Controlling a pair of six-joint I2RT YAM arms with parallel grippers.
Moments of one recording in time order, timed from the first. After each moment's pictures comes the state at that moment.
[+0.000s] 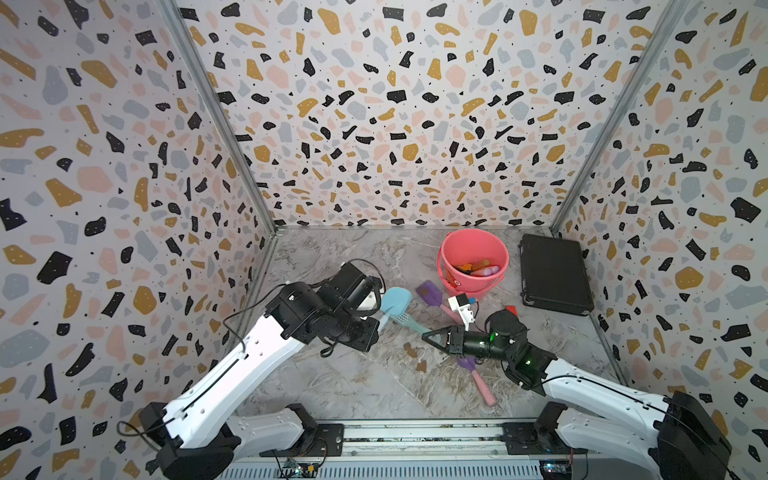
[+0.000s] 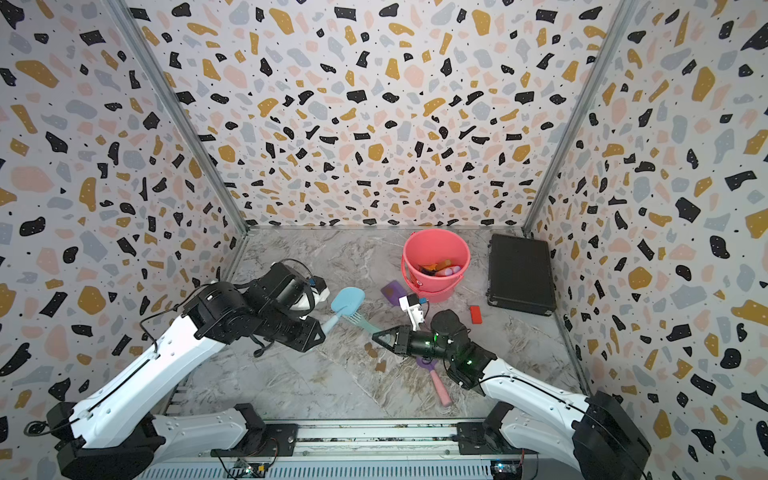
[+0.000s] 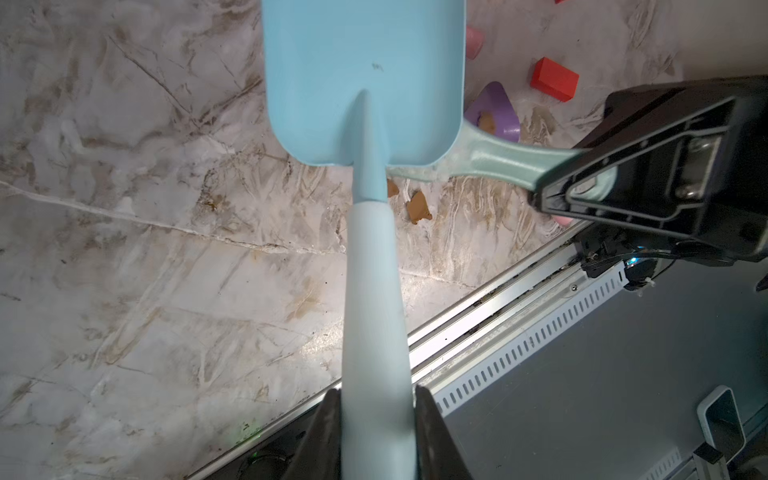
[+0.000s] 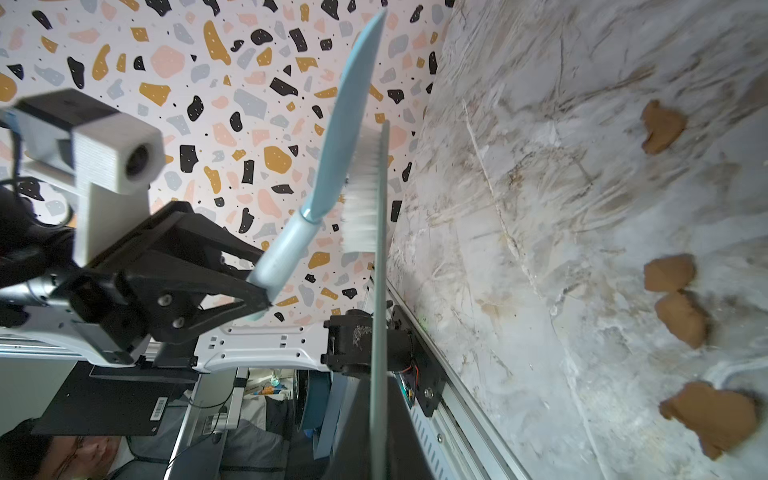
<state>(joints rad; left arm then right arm) -0.77 1.18 1.43 -1.40 0.13 -0.35 0.81 1.02 0.47 0.37 -0.53 1.14</state>
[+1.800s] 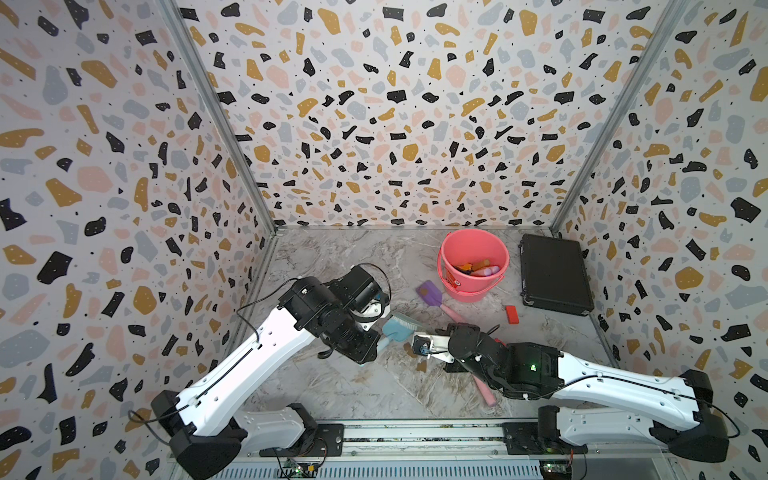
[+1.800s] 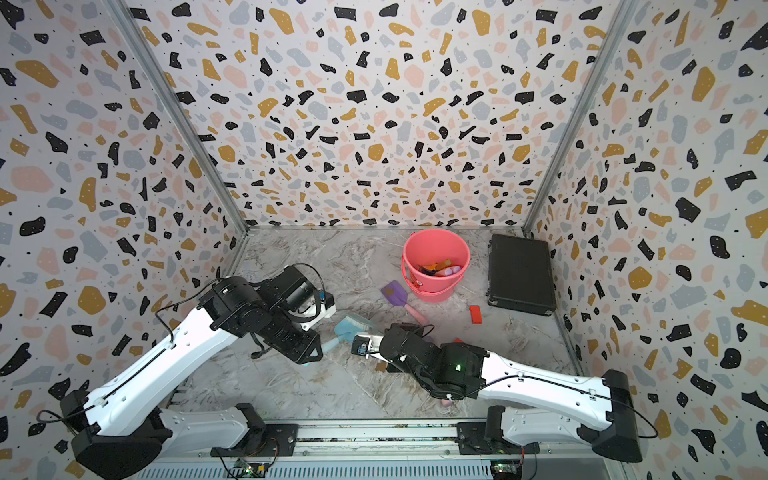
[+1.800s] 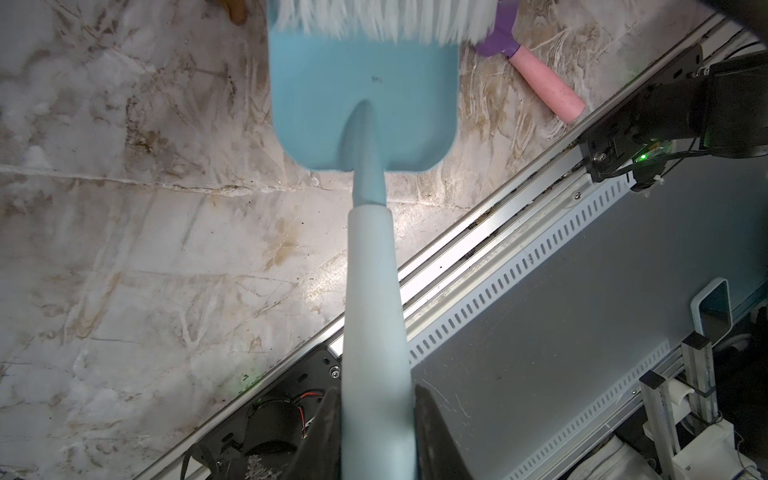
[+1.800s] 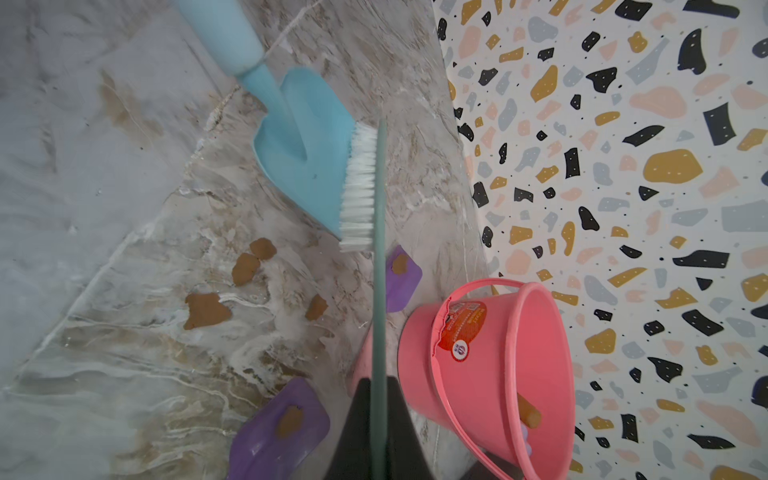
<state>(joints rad) -0.77 1.23 1.45 -1.56 0.24 -0.22 1.28 1.08 0.96 -0.59 0.57 -0.54</state>
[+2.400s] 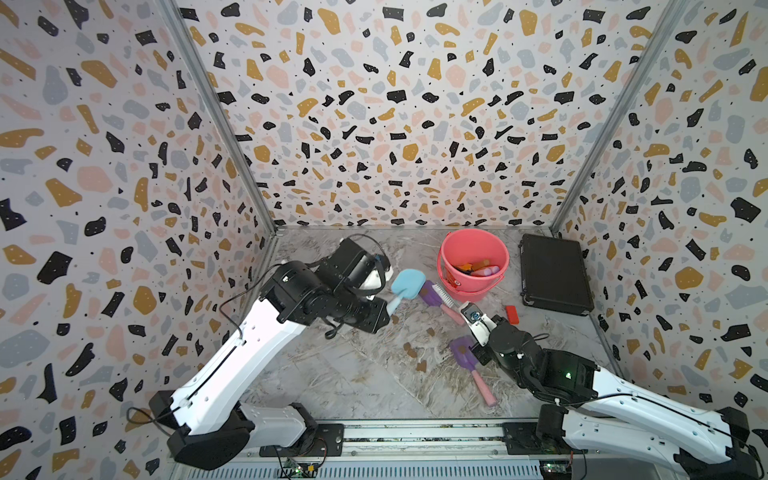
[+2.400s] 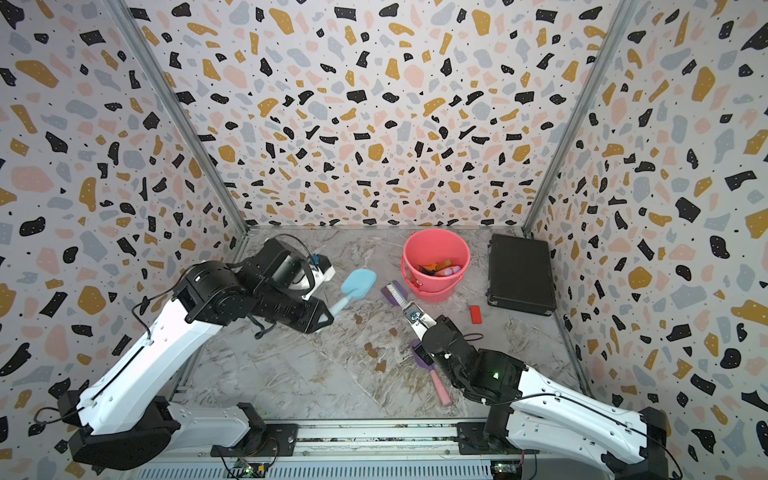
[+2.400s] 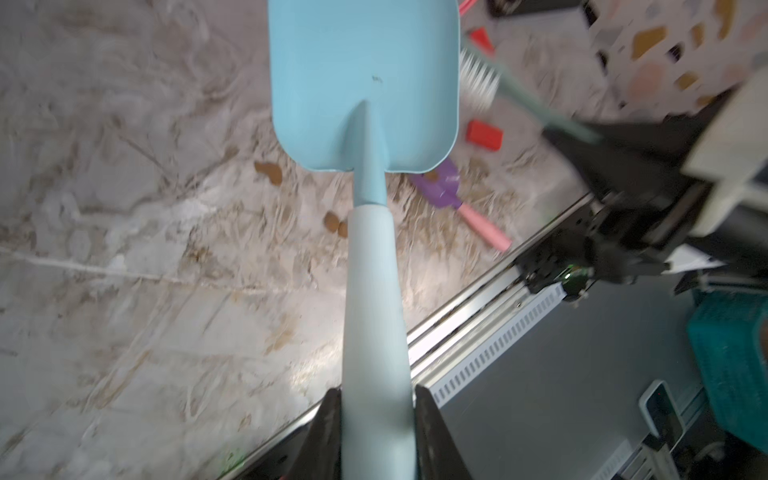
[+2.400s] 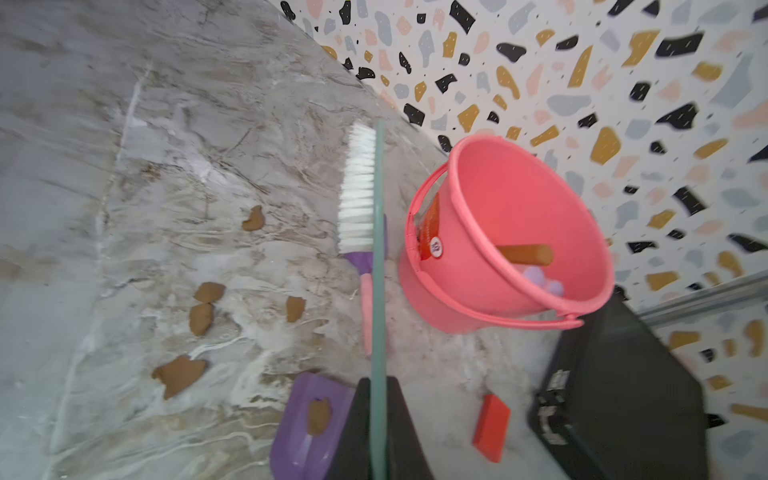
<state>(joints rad) -0.75 1.32 1.78 -1.40 0.19 -0.38 1.12 0.79 0.71 -0.51 0.55 0.06</state>
